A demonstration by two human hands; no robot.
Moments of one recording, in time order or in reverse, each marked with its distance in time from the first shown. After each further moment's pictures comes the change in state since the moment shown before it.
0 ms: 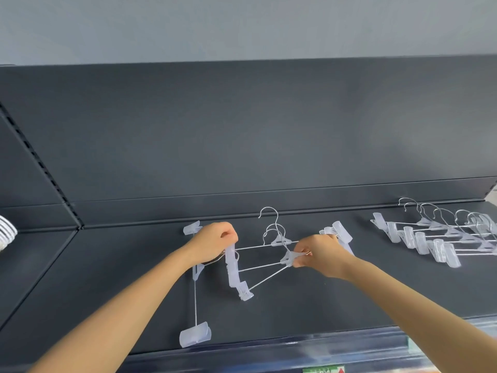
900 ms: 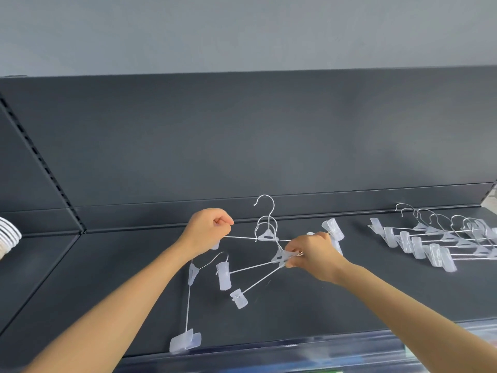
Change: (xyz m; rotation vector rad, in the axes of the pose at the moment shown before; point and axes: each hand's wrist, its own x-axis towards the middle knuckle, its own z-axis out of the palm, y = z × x) left_hand -0.011 0.026 -0.022 -0.035 0.295 0.045; right_hand 0.007 0.000 0.010 0.063 0.189 -0.149
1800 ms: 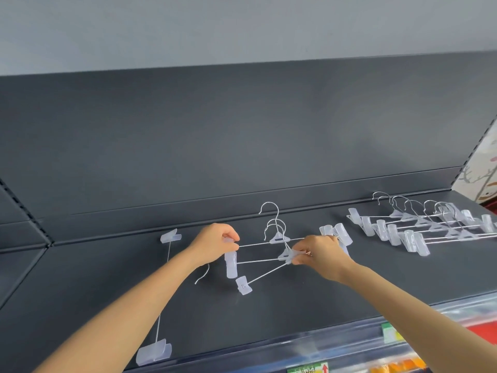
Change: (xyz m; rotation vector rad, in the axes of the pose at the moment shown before) left_hand 0.017 0.009 0.058 0.050 -0.292 -0.023; right_hand -0.024 0.048 -0.006 0.018 -0.046 0.131
